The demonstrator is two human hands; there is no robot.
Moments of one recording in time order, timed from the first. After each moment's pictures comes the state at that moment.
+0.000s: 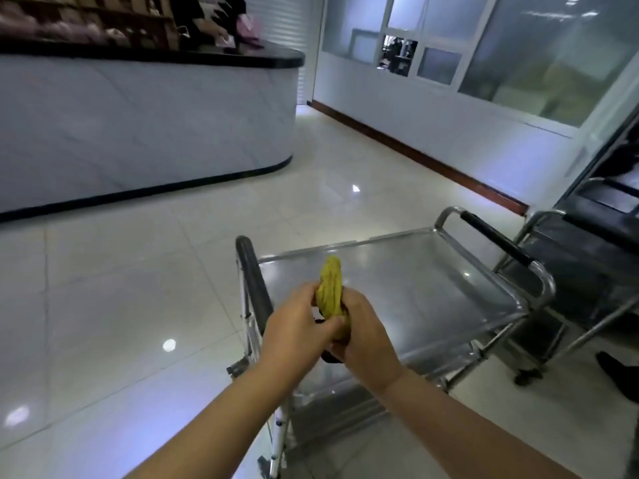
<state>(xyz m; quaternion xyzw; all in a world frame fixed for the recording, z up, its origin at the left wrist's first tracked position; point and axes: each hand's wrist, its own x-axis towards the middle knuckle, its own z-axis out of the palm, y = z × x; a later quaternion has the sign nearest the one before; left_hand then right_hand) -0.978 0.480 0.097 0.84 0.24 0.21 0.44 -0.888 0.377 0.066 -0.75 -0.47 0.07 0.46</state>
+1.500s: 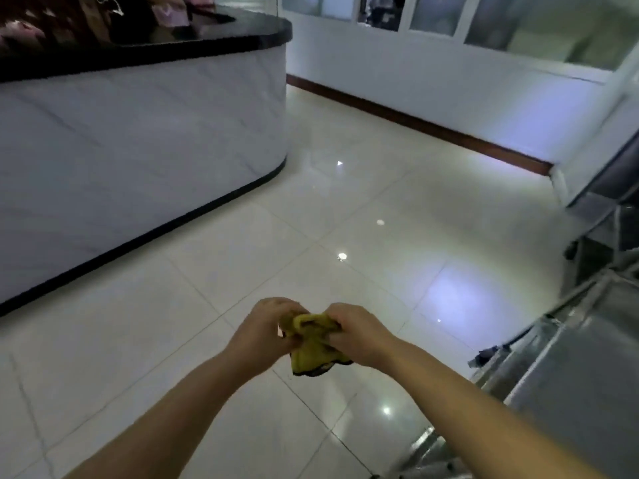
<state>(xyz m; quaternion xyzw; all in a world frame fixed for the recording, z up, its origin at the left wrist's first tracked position) -0.783 1.268 0.043 0.92 0.07 0.04 0.39 -0.684 1.108 0.047 -0.87 -0.35 0.24 0.25</state>
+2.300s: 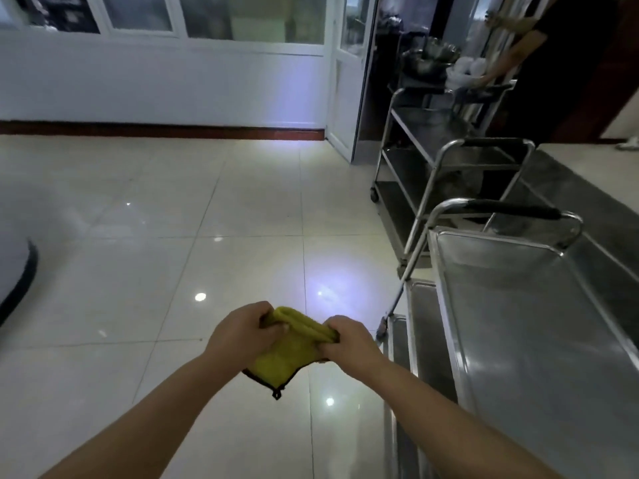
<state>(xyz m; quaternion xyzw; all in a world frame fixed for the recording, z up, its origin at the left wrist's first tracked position) -0.319 1.184 0.046 0.94 -0.15 -0.12 0.29 -0.384 0.993 0.002 -0.90 0.10 0.07 0.43</state>
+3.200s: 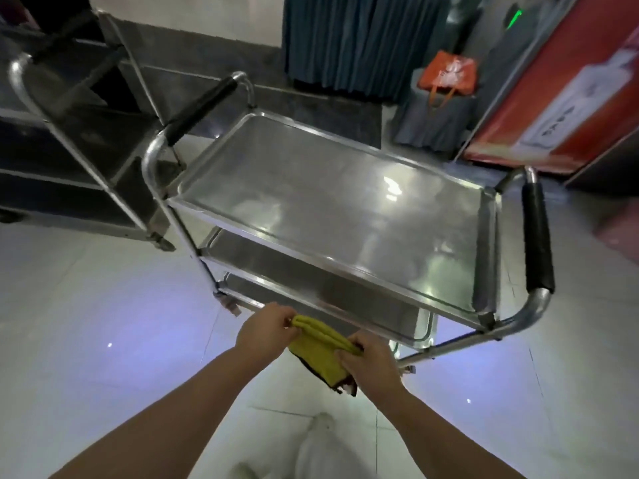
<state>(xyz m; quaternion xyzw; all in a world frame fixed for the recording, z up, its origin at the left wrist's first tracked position) -0.183 0.907 -0.070 0.60 -0.71 -0.36 0.04 -0.368 0.983 -0.082 -0.50 0.76 -0.18 0.38</state>
